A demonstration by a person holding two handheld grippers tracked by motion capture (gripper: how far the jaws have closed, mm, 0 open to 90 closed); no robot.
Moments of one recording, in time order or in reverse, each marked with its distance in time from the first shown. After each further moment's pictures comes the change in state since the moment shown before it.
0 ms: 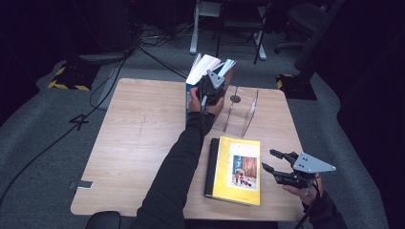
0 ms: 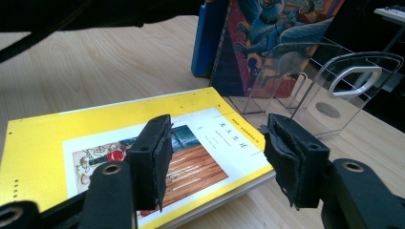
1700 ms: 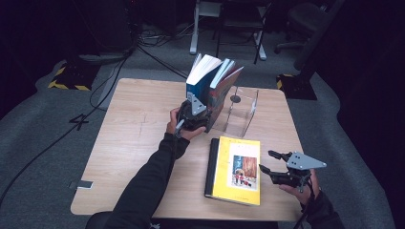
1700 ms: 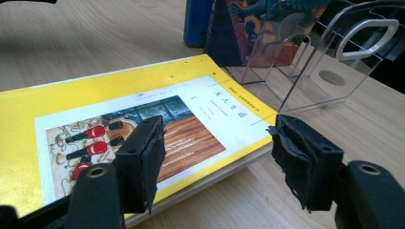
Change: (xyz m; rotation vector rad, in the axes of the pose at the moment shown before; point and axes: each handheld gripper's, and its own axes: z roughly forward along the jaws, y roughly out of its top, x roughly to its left) left arm 0.020 -0.075 -0.059 0.137 -0.169 0.141; right arm -0.004 -0.013 0.015 0.100 -0.016 0.040
